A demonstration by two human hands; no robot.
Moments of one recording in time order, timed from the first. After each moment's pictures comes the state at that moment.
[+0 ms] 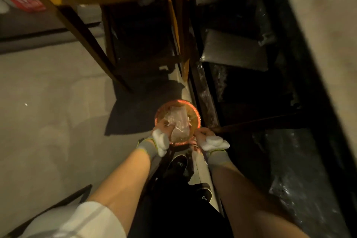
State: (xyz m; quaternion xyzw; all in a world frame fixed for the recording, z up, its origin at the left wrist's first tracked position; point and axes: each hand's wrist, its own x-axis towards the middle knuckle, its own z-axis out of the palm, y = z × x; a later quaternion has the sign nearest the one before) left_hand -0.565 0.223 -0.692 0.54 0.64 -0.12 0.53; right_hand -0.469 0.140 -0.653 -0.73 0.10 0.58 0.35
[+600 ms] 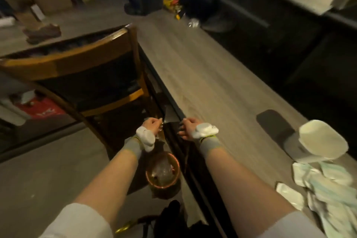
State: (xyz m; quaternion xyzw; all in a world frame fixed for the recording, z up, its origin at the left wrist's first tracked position) left_hand -0.505 0.198 -0.360 0.63 0.51 0.03 0.58; right_hand -0.419 0.089 -0.349 -0.72 0.00 0.44 0.53
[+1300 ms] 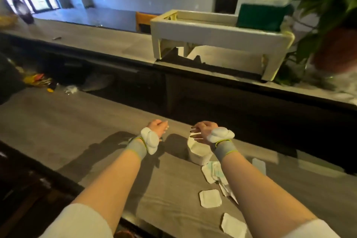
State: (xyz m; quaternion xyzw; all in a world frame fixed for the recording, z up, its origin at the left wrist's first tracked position) left_hand -0.270 -0.008 -0.250 0.77 0.19 -0.13 0.60; right_hand -0.292 -0.172 -0.234 -0.72 0.21 0.14 0.65
